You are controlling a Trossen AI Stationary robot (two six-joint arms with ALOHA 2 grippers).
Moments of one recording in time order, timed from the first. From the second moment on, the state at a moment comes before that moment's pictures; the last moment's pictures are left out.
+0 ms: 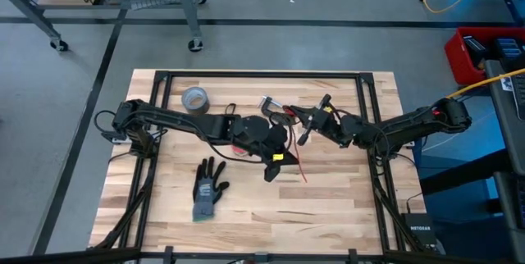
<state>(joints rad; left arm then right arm) -0.14 1.79 1.61 -0.17 0.10 -0.46 0.07 1.21 0.46 0.89 0.58 -0.27</state>
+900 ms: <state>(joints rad) -0.06 1.78 1.61 -0.10 0.06 -0.37 0.07 1.21 0.46 0.85 0.23 -0.08</state>
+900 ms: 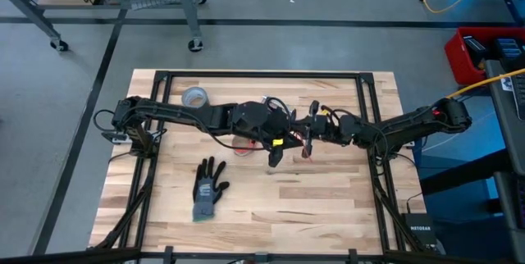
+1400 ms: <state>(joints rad) -0.08 1.63 1.61 -0.41 -0.16 -0.32 0.07 1.21 0.46 0.86 0.22 -0.03</state>
